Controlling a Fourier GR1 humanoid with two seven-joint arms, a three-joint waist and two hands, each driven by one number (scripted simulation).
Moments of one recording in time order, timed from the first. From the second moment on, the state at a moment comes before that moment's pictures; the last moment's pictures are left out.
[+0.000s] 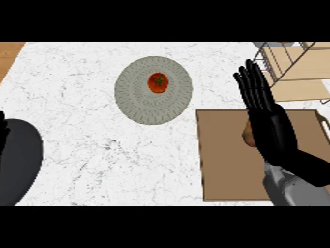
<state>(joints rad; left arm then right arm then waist) 0.02 0.60 -0.08 -1.35 0.23 0.37 0.02 -0.26 -0.23 0.28 -1.67 -0.23 -0.18 -0.23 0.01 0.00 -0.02</state>
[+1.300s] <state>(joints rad) -0.19 0.35 -0.30 -1.43 0.17 0.25 -0.01 0.27 -0.39 -0.30 -1.52 -0.34 -0.36 -0.26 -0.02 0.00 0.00</state>
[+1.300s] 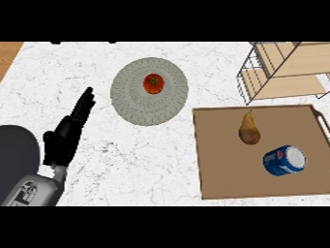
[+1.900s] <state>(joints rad) -0.20 0.33 -0.29 -1.42 0.15 0.23 -0.02 0.40 -0.70 -0.19 -1.90 -0.17 -0.28 0.27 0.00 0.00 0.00</state>
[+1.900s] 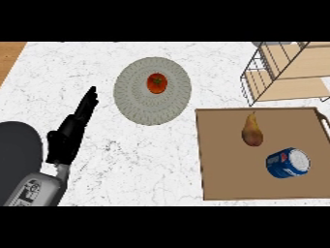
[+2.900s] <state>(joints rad) -0.20 0.28 -0.25 -1.45 0.08 0.18 0.03 0.19 -0.80 0.03 -2.19 0.14 -0.10 0.99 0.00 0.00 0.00</state>
